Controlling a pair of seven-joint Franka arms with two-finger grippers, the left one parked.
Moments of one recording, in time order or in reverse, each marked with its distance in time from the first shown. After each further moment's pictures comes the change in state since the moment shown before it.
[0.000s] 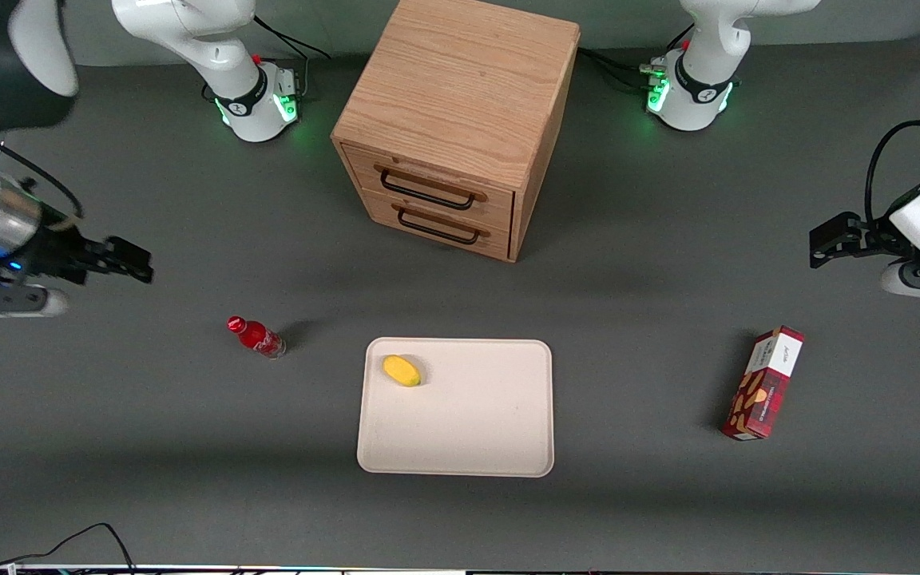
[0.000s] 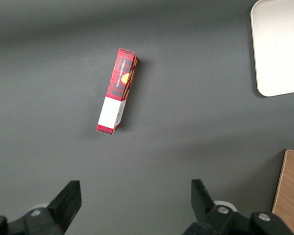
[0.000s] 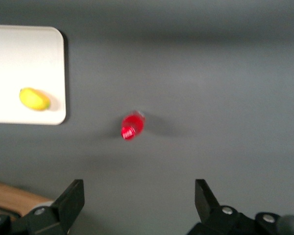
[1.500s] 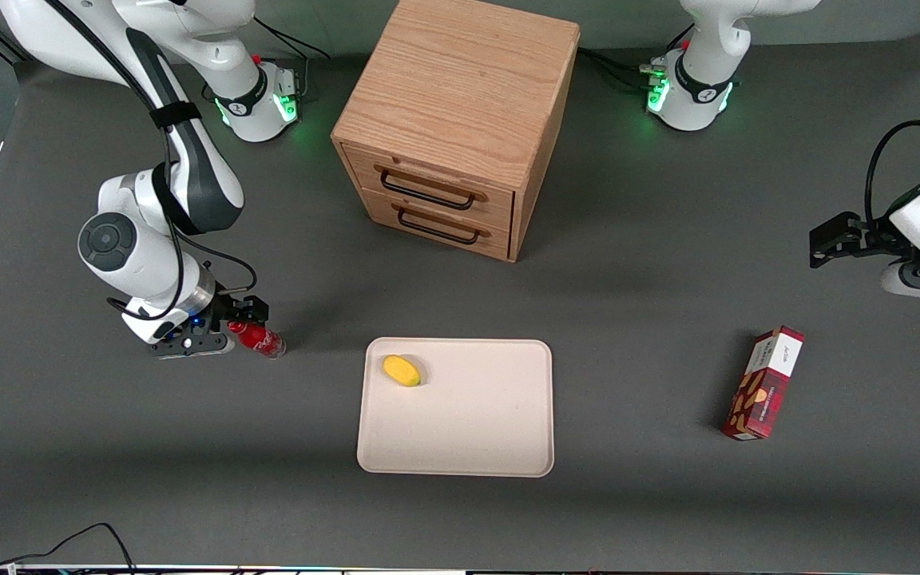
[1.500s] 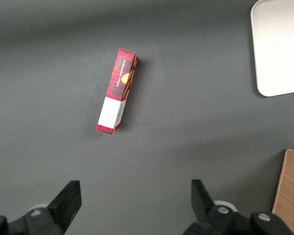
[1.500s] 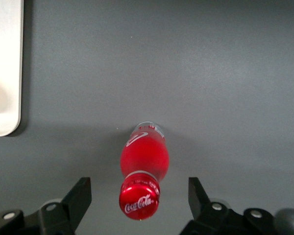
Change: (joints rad) arm 0.002 0.103 0.056 -0.472 -0.040 0.586 0.011
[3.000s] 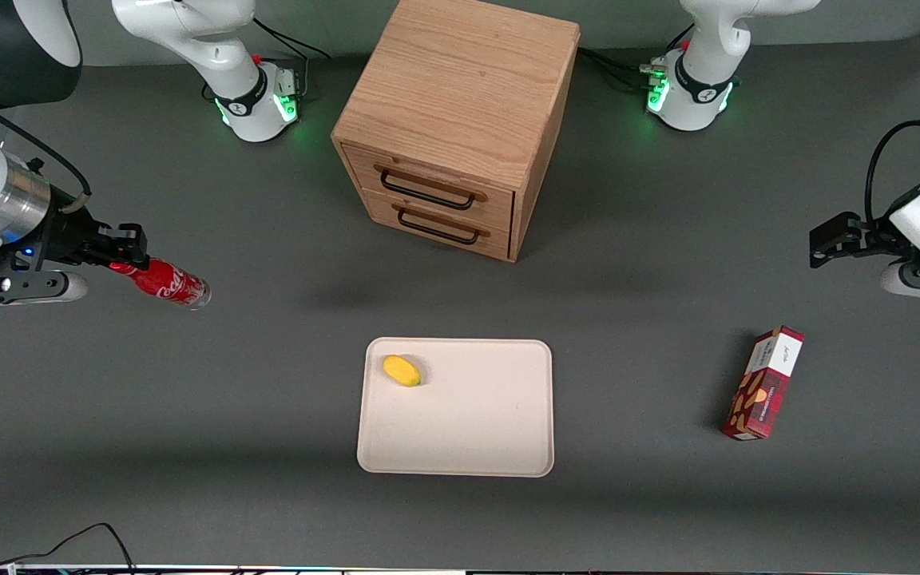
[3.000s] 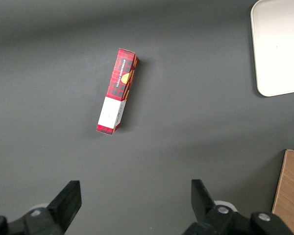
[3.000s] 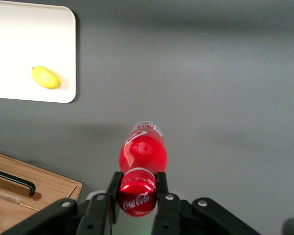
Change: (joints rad) arm -0.014 -0.053 -0.004 0.681 0.032 -0.834 -0.014
